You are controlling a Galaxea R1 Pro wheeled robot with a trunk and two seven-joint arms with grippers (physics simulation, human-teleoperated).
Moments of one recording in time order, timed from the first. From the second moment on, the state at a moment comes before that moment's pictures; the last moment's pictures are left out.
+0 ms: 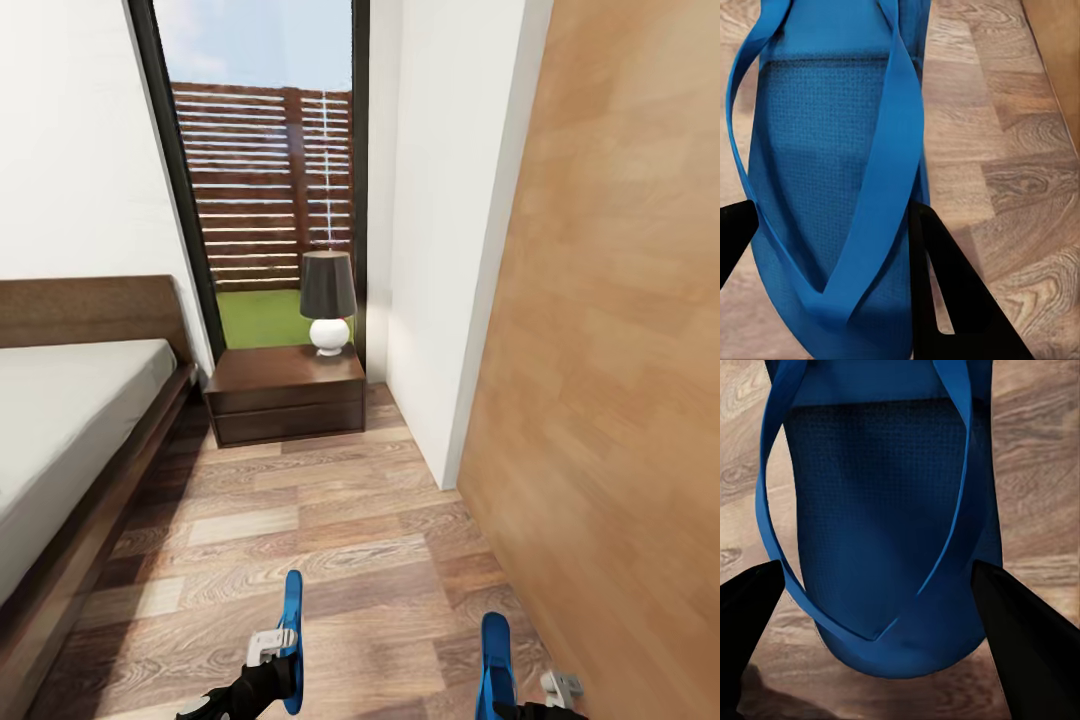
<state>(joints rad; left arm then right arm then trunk) -0.36 -0.04 -0.04 -0.42 0.26 0.00 -0.38 -0.46 -0.26 0.01 -0.09 -0.23 0.03 0.78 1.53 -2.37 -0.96</state>
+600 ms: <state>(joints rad) -0.36 -0.04 -0.04 -0.42 0.26 0.00 -0.38 -0.46 -0.26 0.01 -0.09 -0.23 0.03 0.78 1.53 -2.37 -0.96</state>
